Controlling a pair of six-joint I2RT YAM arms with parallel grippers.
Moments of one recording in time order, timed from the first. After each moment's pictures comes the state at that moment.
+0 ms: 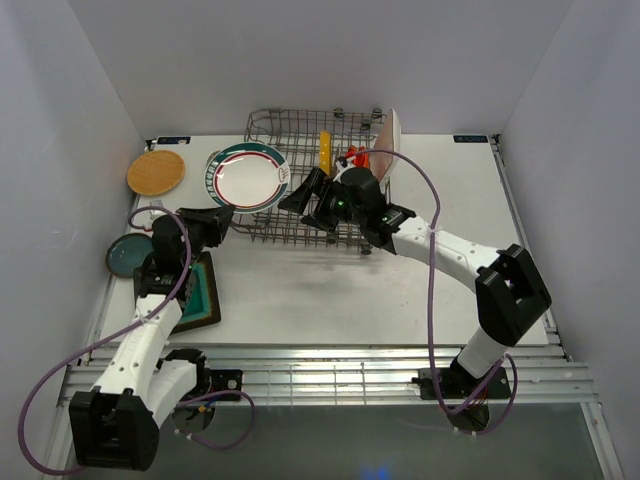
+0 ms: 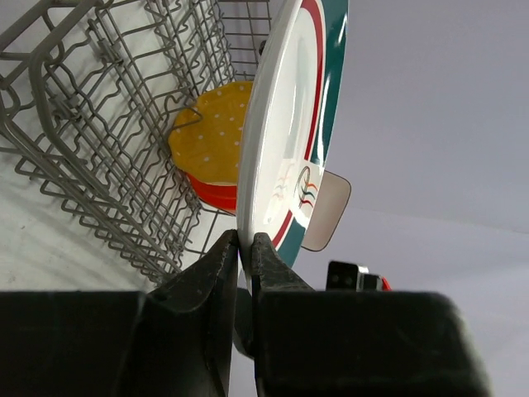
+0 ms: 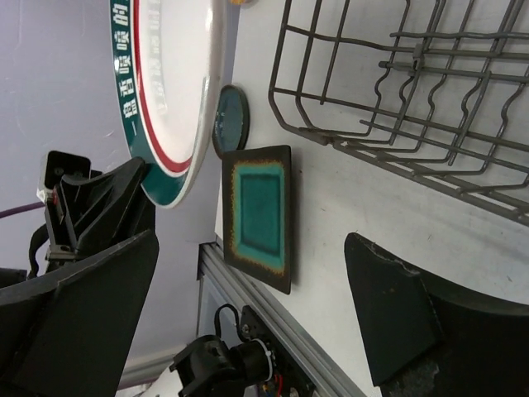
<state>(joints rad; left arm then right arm) -0.08 0.91 0.60 0.05 0.11 -1.41 0.77 1.63 1.22 0.07 -0.21 1.05</state>
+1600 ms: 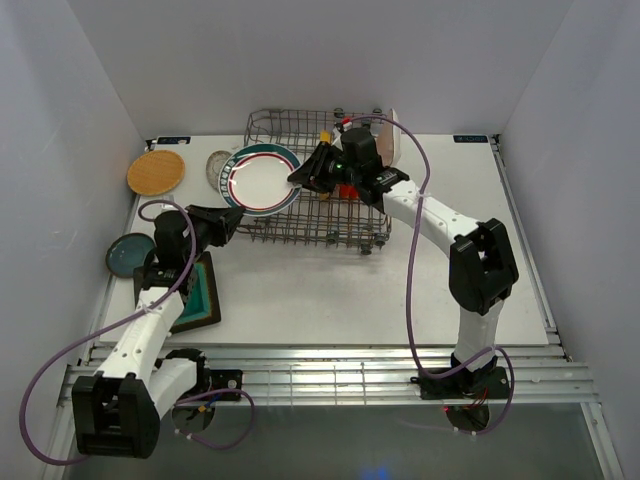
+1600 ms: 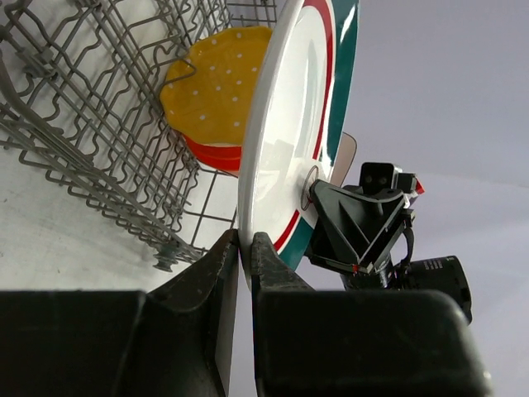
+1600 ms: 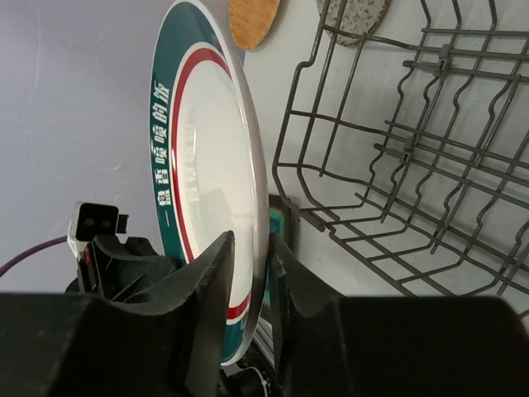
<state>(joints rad) -0.07 0.96 0.60 0.11 0.26 -1.40 0.63 1.89 1.60 -0.05 -0.37 0.98</state>
